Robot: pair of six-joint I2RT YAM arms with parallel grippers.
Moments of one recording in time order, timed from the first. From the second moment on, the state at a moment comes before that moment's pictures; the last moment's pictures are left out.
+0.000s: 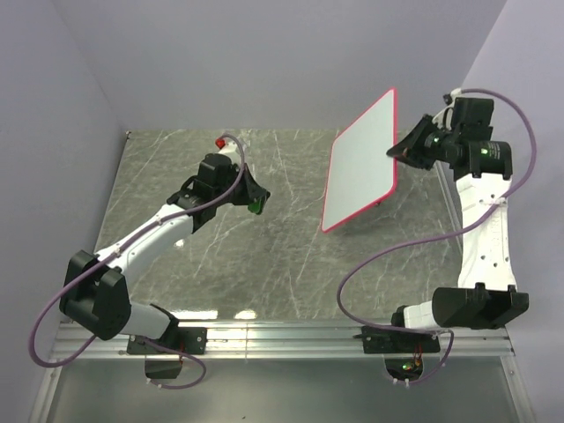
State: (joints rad) left arm -0.51 1.38 1.05 -0.13 0.14 -0.54; right arm -0.09 1.38 1.73 -1.04 -0.43 0.52
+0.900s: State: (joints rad) left arm -0.49 1.14 1.04 -0.38 0.04 -0.49; right arm -0.12 1.53 1.56 -0.70 -0.23 0.65
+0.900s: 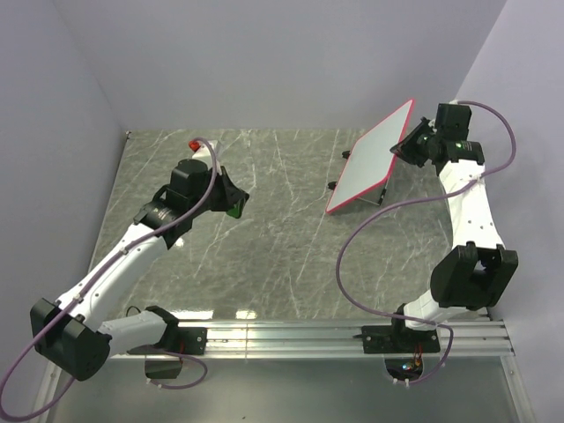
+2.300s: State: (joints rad) left arm -0.35 1.32 1.03 -0.35 -0.02 -0.41; right arm -0.14 1.39 1.58 -0.79 -0.01 0.55
